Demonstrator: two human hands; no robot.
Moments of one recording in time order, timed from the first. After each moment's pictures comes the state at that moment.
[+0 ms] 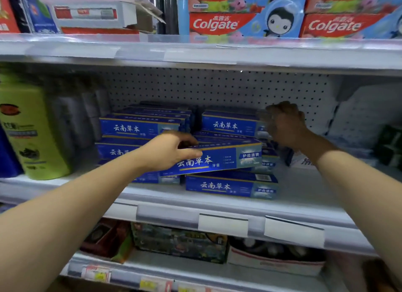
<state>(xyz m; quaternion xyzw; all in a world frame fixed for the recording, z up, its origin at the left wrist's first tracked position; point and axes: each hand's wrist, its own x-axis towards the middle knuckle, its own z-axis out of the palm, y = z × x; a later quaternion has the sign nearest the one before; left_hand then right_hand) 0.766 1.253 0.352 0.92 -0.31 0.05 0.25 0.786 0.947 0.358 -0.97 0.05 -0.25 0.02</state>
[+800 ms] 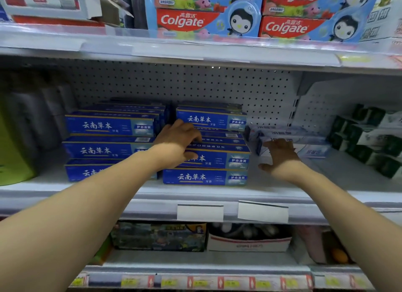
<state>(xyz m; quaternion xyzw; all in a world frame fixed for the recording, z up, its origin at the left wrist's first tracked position) 0.783 1.193 0.332 0.90 -0.40 0.17 0.04 0.695 0.928 0.300 -0.98 0.16 -0.11 0.06</state>
